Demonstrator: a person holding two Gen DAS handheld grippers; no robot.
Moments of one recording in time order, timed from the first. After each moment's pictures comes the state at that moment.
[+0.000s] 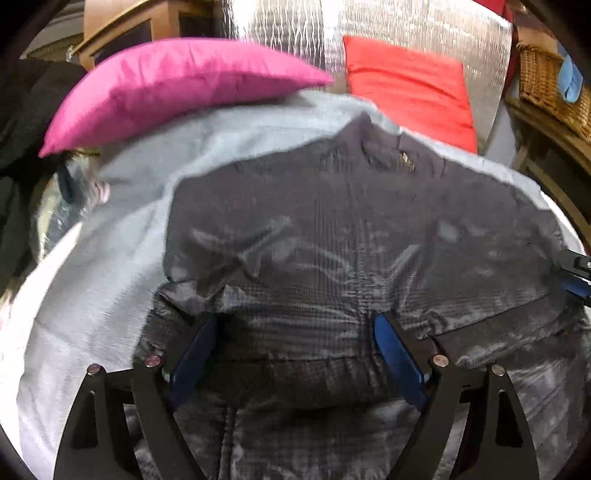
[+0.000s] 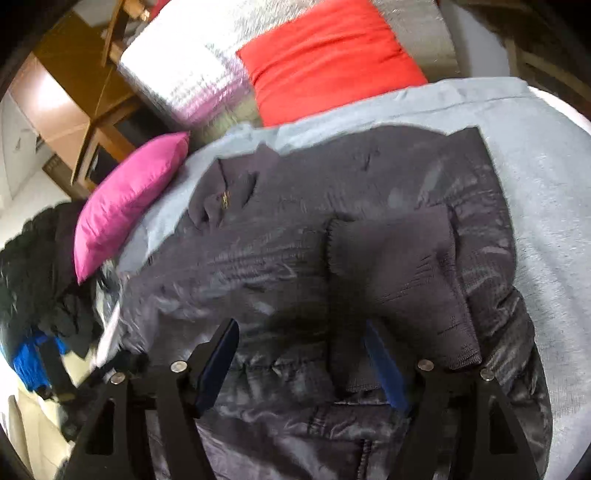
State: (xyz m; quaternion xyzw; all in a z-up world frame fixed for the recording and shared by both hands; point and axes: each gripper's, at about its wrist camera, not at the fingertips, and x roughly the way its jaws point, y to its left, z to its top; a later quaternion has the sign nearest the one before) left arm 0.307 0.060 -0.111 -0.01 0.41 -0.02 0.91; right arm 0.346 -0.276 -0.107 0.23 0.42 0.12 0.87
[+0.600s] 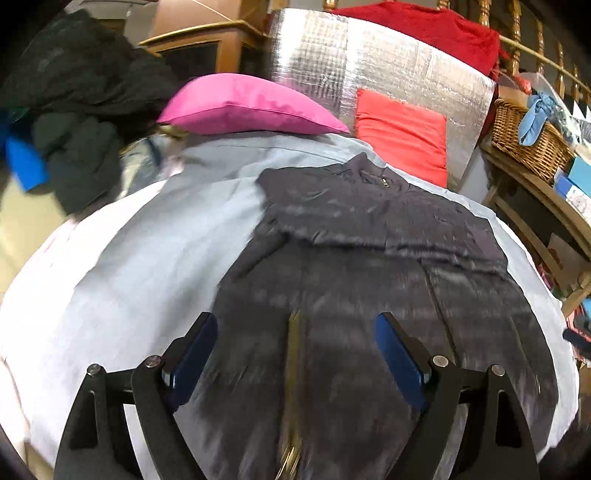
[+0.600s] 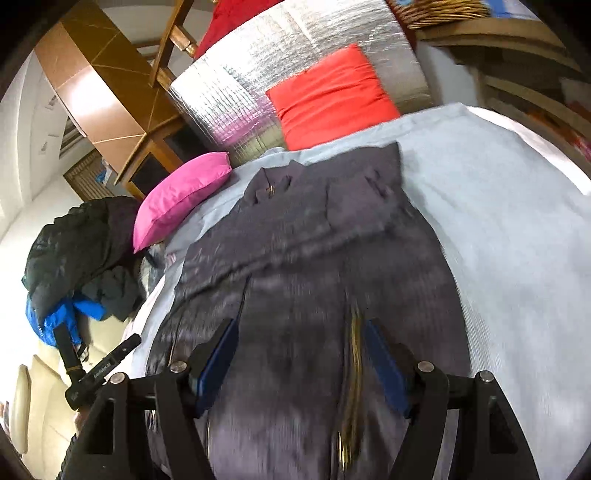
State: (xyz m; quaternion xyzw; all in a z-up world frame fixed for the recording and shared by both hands) left arm 0.081 0.139 -0.070 -0.08 0.35 -0.02 0.93; right arm 0.096 -0.306 -0.052 0.23 0.37 0.12 0.89
